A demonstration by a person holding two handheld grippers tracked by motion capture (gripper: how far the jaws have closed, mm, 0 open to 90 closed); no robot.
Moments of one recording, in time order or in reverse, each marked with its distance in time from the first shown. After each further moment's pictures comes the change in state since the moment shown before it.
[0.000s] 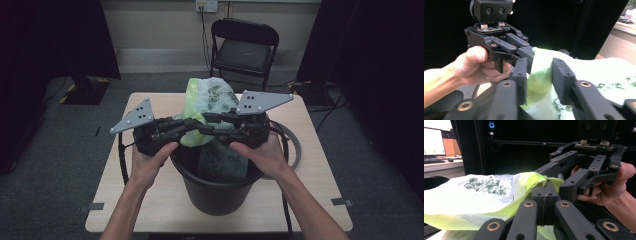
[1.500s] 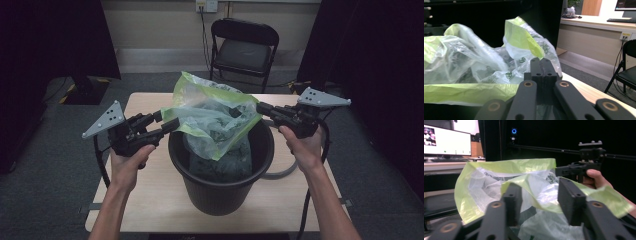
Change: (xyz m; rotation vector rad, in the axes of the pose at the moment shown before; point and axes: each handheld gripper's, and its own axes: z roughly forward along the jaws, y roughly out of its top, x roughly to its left) left arm 0.019 -0.011 -0.043 -0.053 0.138 -0.045; right arm -0.073 -0.062 -0.079 -0.084 -0.283 0.173
